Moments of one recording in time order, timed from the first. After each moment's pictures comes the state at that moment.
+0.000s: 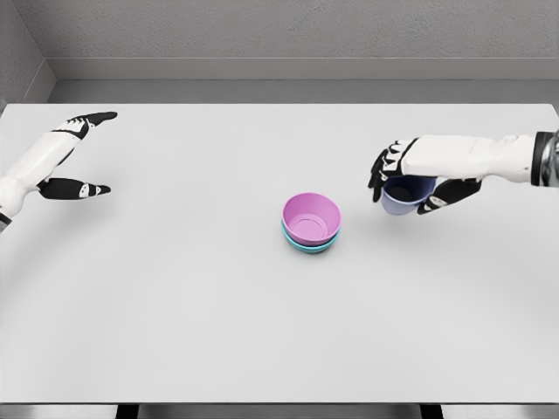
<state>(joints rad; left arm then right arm) -0.30 0.64 -0.16 -1.24 -0.26 -0.61 -0.19 -0.88 -1.00 0.91 -1.62 -0.05 -0.48 0.61</state>
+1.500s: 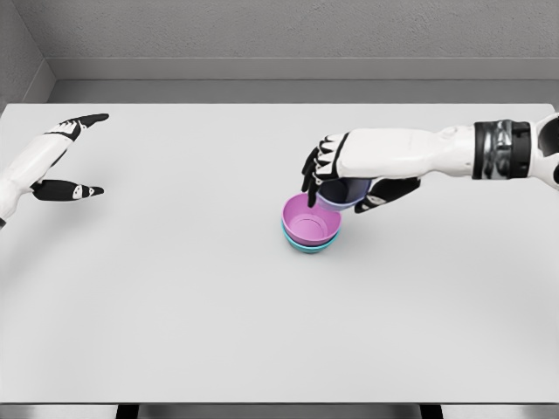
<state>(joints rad) -0.30 0.64 -0.15 -1.21 -0.26 -0.61 -0.19 -0.93 -0.85 0.92 -1.72 -0.05 -0.48 0.61</state>
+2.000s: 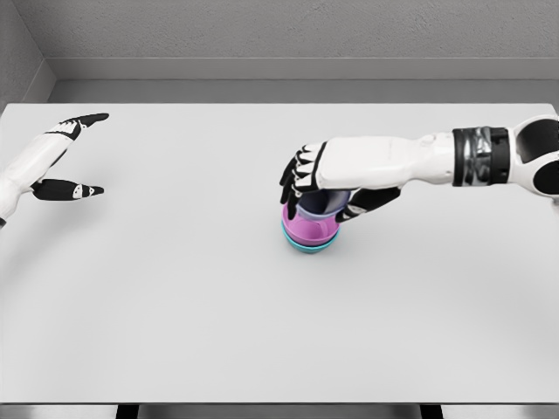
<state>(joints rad) -0.30 0.64 -0.15 -1.21 -0.26 -0.61 -0.19 -0.93 -0.81 0.93 -1.74 -0.05 -0.48 0.61</state>
